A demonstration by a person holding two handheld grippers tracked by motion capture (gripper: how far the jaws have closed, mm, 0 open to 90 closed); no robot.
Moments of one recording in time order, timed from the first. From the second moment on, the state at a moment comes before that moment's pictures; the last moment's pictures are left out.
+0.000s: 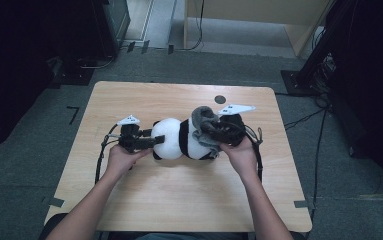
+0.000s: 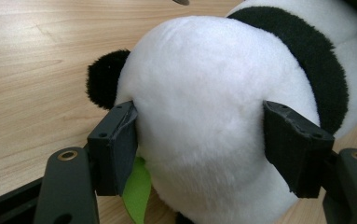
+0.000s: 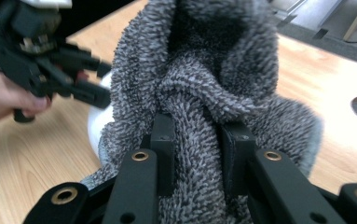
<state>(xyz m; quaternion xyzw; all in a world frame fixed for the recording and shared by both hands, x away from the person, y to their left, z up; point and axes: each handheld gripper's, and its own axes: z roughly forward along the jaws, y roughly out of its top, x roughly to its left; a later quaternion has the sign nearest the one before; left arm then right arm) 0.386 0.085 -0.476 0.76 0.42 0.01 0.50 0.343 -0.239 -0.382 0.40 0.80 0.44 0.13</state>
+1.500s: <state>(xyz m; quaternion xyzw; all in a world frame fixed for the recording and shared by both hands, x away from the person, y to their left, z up) 0.353 0.064 -0.485 0.78 0.37 0.06 0.49 0.344 -0.145 -0.413 0.33 0.83 0.43 0.14</state>
